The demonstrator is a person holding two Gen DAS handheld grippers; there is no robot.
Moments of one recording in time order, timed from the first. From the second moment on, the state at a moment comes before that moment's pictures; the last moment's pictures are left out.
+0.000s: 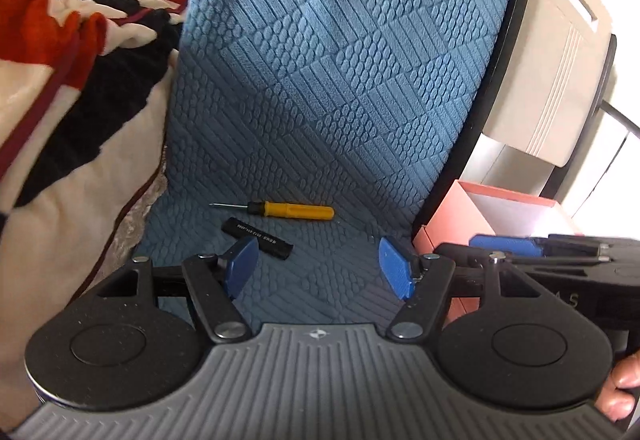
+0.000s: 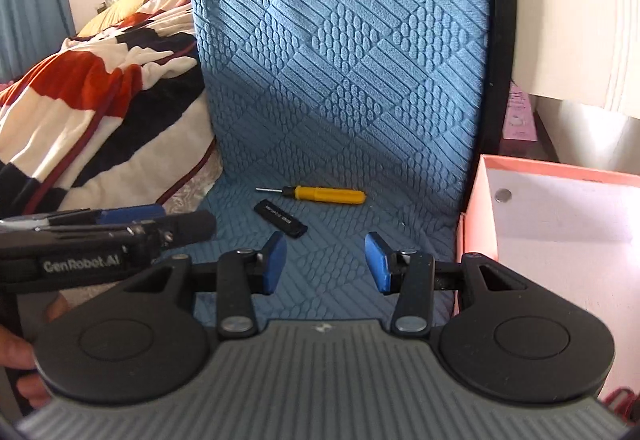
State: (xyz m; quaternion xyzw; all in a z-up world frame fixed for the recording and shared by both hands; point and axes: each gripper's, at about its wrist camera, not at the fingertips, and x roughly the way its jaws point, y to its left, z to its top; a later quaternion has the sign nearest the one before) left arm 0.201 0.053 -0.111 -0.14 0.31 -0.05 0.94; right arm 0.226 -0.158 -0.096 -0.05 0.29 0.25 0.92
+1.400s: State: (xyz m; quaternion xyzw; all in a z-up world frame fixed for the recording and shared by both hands) left arm 0.360 0.102 -0.197 -0.07 0.42 -0.08 0.90; right arm 0.401 -0.093 -0.169 -0.15 0.34 0.29 0.88
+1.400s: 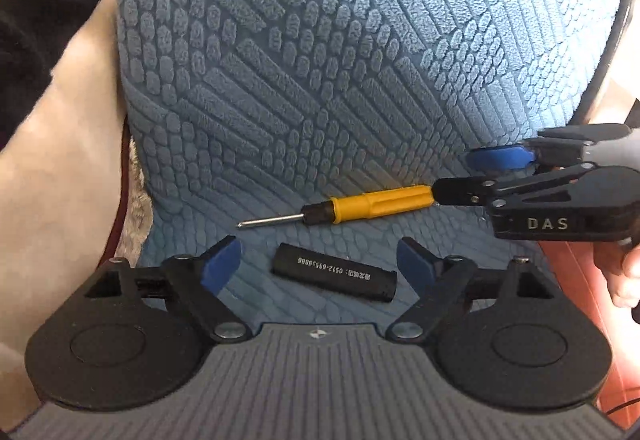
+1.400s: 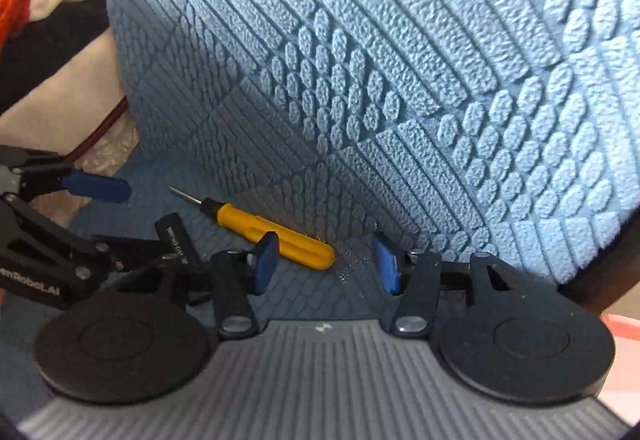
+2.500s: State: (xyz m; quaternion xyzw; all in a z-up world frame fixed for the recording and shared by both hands) left arm 0.367 0.070 -0.231 0.04 0.40 -0.16 0.90; right arm 0.419 -0.051 -0.194 -0.21 0.38 0.33 0.84
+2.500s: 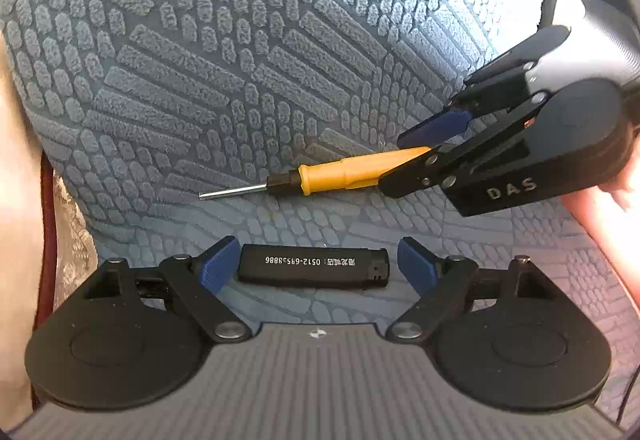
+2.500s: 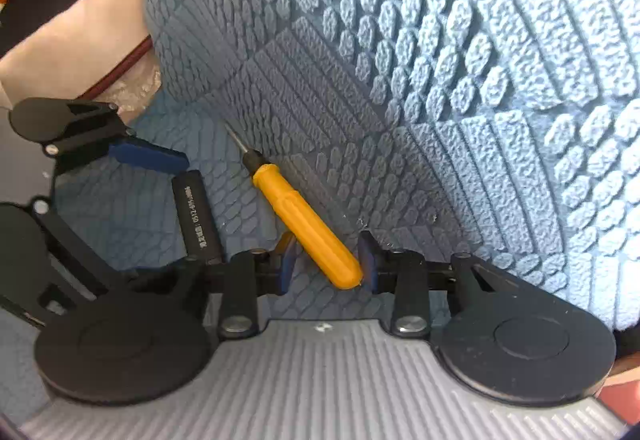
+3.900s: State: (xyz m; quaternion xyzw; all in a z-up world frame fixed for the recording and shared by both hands) left arm 0.357 0.091 -0.199 -0.13 0.45 -0.05 0.88; right arm 0.374 -0.091 -0.184 -0.19 0.41 0.31 0.84
